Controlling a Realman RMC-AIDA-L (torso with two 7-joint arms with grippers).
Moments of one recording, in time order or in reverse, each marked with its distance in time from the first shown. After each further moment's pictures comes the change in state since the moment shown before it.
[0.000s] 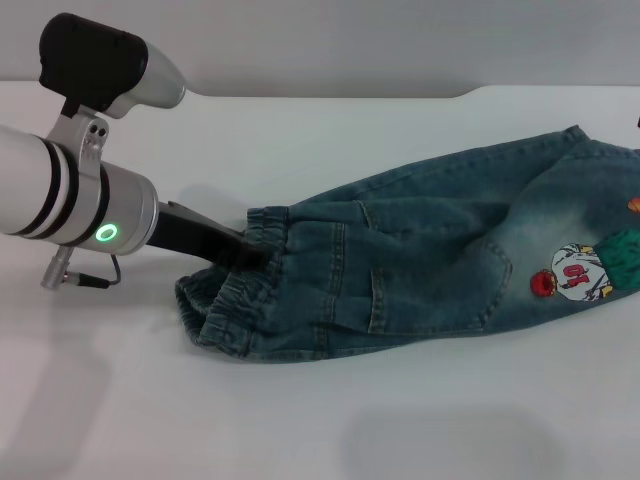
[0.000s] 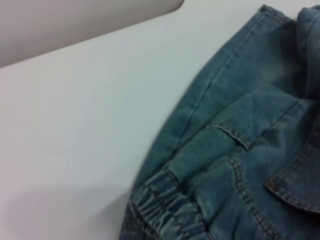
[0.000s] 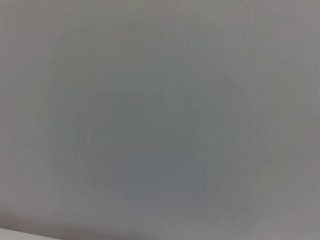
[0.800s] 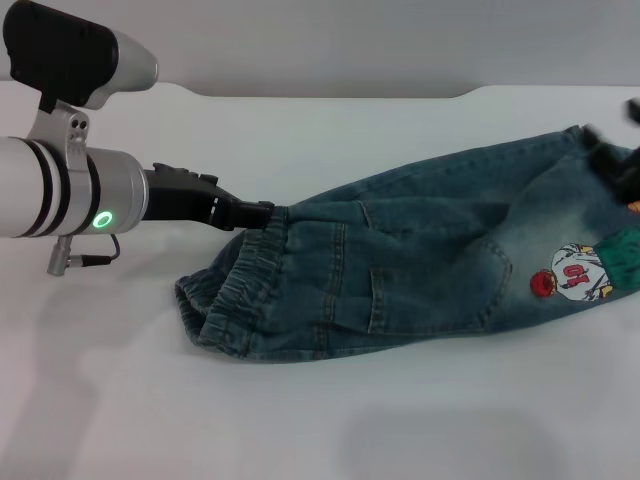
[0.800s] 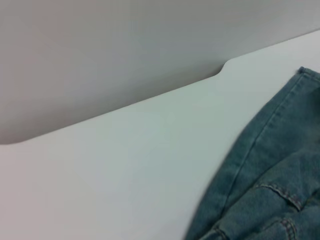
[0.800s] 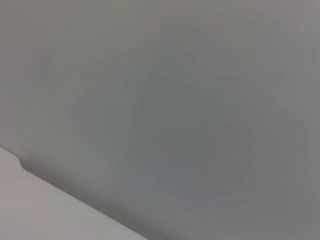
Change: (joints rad) left arm 0.085 -0.003 0.046 -0.003 -0.003 0.269 0.038; right arm -0.017 0.008 -0.192 -0.036 0.232 -0.063 -0.511
